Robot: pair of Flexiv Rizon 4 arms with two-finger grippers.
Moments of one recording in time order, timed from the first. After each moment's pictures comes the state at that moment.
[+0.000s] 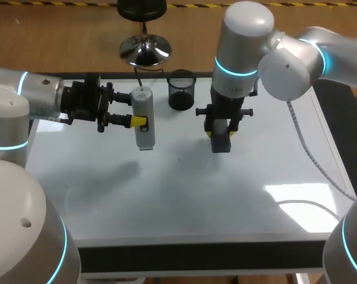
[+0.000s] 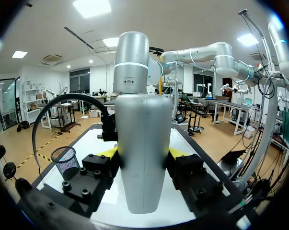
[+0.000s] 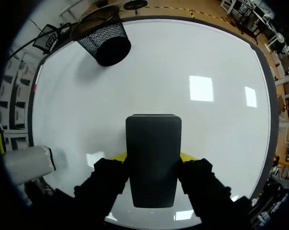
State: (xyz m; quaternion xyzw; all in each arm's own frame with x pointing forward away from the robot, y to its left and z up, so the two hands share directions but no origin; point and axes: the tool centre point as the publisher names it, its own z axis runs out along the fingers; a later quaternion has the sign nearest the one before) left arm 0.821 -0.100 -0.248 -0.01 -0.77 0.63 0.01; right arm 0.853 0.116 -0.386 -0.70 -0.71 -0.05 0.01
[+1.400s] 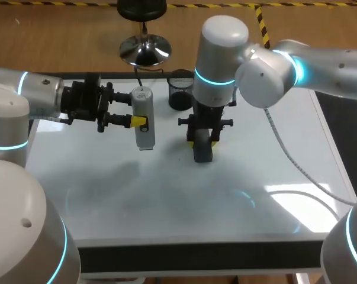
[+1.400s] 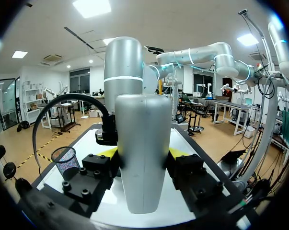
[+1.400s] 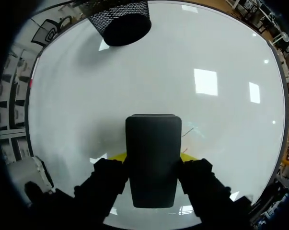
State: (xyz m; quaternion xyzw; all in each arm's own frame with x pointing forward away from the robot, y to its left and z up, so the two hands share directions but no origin) left arm 0.821 -0.100 -0.248 -0.01 -0.77 0.63 0.01; right arm 0.852 0.153 -0.427 -0.70 -0.71 -0.02 0.03
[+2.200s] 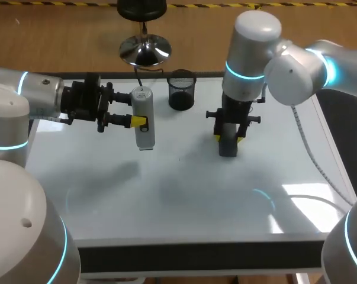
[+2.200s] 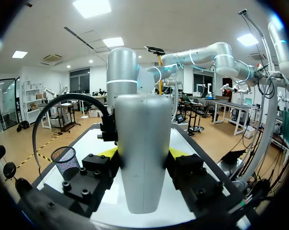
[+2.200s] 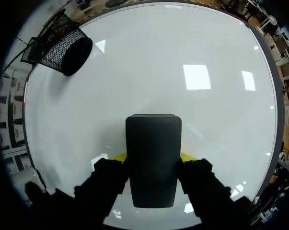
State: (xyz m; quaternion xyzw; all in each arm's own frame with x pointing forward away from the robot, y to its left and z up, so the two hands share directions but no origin) left arm 0.821 -0.100 -0.247 -0.01 -0.77 0.63 0.01; right arm 0.870 0.076 -0.425 -0.74 -0.67 -0.02 0.03
